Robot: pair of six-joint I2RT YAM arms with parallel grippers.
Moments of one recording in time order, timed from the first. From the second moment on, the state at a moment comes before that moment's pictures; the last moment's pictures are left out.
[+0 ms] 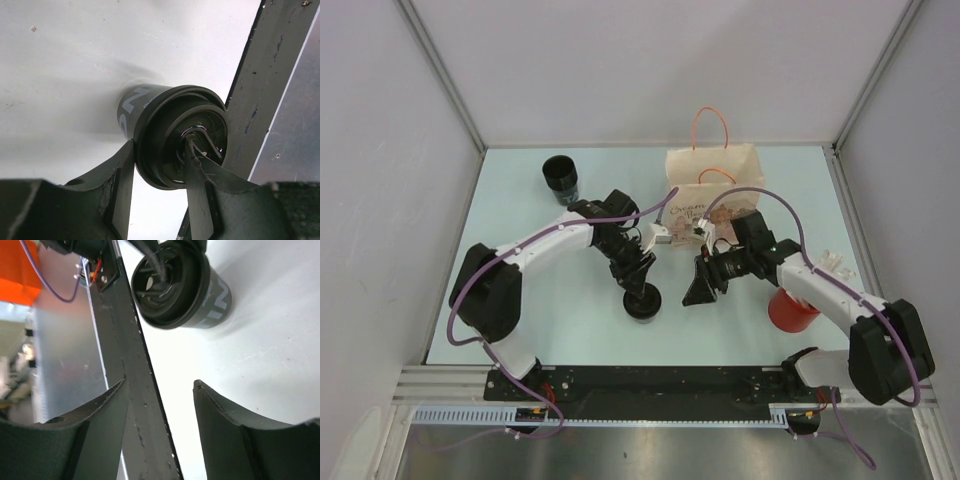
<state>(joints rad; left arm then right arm) -0.62 1.69 1.27 -0.90 0.64 0.42 0.46 1.31 0.81 -0.42 -0.99 -0.05</state>
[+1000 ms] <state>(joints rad) -0.51 1.76 1.33 -0.96 0.66 0.31 0.47 1.07 0.81 -0.49 -0.88 -0.25</state>
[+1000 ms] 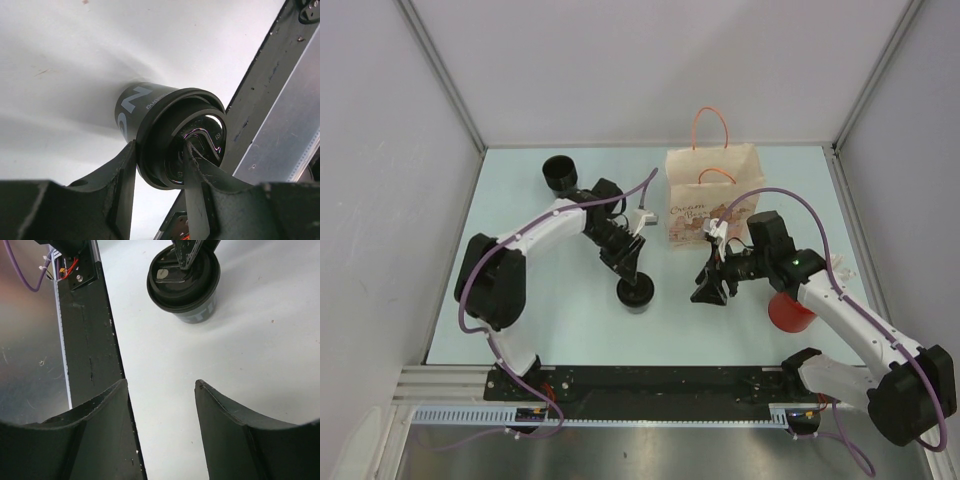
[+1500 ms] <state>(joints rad) -0.35 1.81 1.39 -0.96 0.67 0.27 0.47 1.08 0.81 -0.49 -0.85 -0.27</state>
